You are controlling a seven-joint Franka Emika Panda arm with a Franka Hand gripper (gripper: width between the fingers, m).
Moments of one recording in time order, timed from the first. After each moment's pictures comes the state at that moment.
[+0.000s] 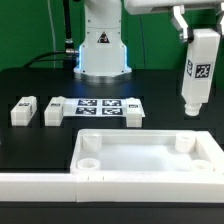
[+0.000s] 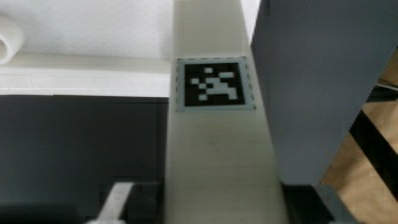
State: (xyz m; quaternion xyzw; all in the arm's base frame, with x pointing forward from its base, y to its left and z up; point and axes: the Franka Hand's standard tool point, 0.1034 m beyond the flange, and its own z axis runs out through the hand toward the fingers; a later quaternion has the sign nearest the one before) arm 0.599 0.102 0.197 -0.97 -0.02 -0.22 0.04
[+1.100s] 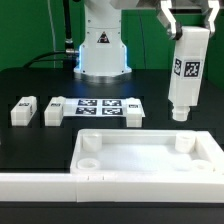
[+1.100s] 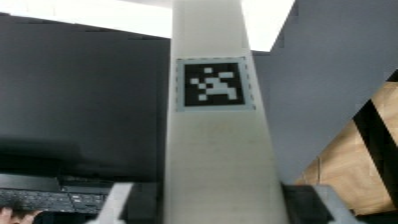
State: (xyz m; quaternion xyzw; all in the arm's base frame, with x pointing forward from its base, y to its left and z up) arm 0.616 0.079 0.203 -0.96 -0.07 -0.27 0.02
